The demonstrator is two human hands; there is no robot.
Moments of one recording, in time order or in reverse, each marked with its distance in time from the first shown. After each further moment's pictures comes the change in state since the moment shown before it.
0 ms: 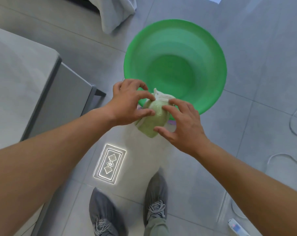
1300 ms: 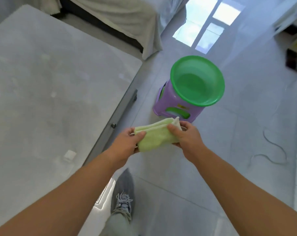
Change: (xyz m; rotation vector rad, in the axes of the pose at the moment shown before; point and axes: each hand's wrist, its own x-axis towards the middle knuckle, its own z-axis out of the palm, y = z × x) left_hand -0.359 0.012 -0.068 -1.502 0.120 -0.728; right_hand -0.161 -0.264 -0.006 1.090 0.087 0.670
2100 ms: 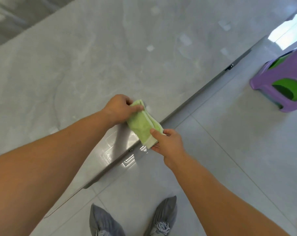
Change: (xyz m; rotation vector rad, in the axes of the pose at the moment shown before) left_hand -0.243 -0.212 -0.399 0.689 0.560 0.089; right_hand -0.307 0.333 0.306 -0.119 -0.361 0.286
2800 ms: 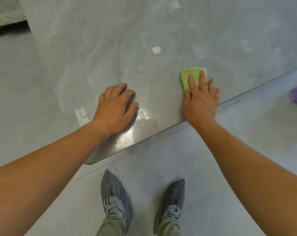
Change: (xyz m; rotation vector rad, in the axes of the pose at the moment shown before) left_hand -0.112 -0.235 -0.046 0.306 0.317 0.247; right_hand 0.004 0.035 0.109 -1.568 0.230 -0.838
